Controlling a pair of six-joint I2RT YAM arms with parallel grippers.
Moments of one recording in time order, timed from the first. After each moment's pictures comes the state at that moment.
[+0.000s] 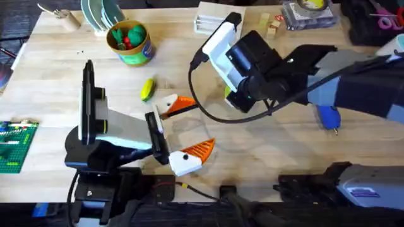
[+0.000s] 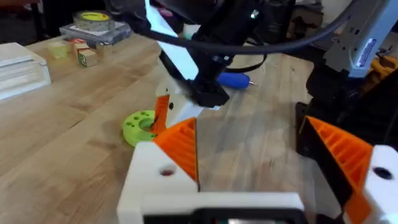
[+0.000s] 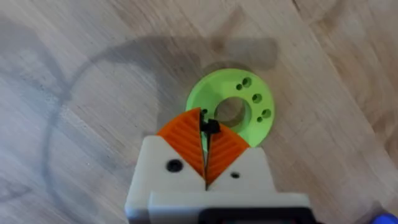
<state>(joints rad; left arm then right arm) -0.04 0.01 0.00 -0.07 1.18 -0.12 0.71 1.51 0.92 -0.57 0.12 -0.19</state>
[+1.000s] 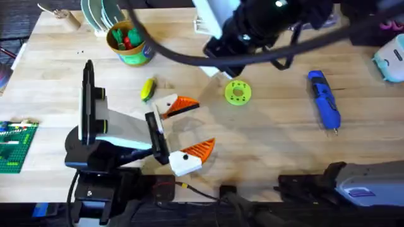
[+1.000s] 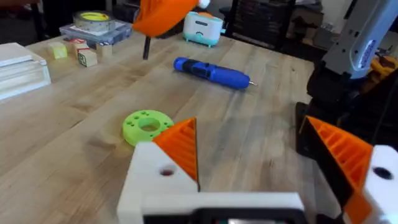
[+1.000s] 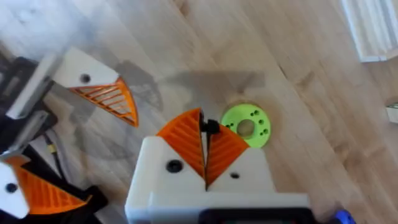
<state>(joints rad) -0.04 0.01 0.00 -0.07 1.18 -0.12 0.83 1.59 1.69 -1.19 0.01 -0.14</state>
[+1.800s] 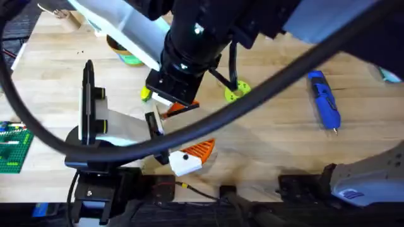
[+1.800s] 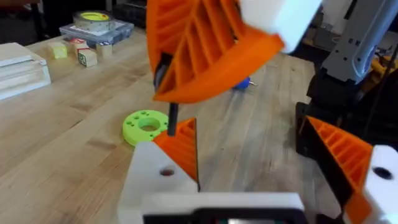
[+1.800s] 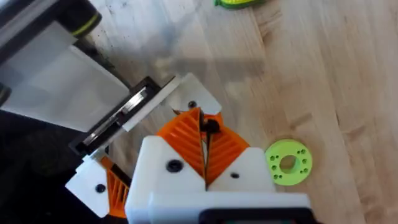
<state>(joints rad) -0.04 0.01 0.00 -0.07 1.18 -0.12 1.06 1.78 1.95 -1.29 -0.03 -0.14</state>
